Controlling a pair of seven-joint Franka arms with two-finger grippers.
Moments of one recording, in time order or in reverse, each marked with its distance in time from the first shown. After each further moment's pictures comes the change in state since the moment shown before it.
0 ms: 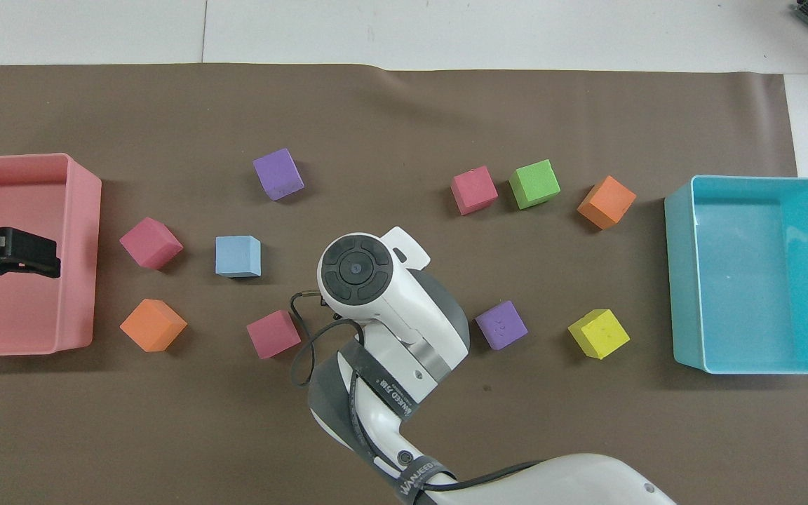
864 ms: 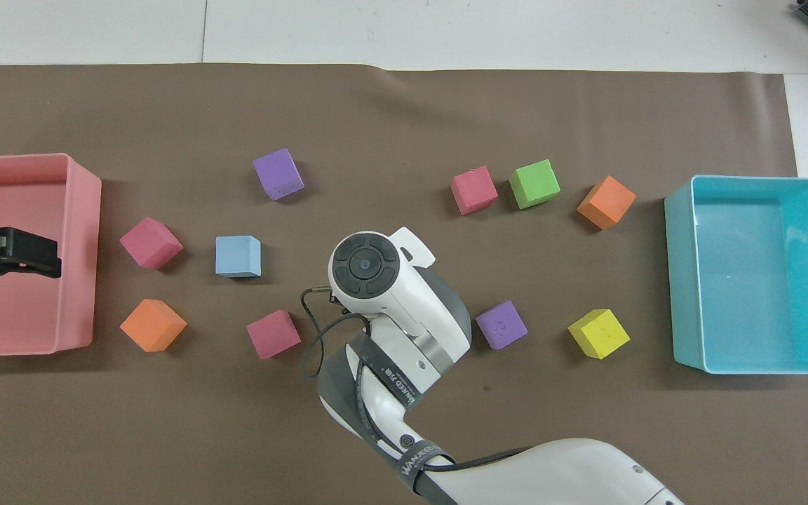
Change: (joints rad) left arm 0.000 0.000 -0.002 0.000 0.000 0.000 0.001; right arm -0.008 0.023 -0.009 -0.023 0.000 0.033 0.004
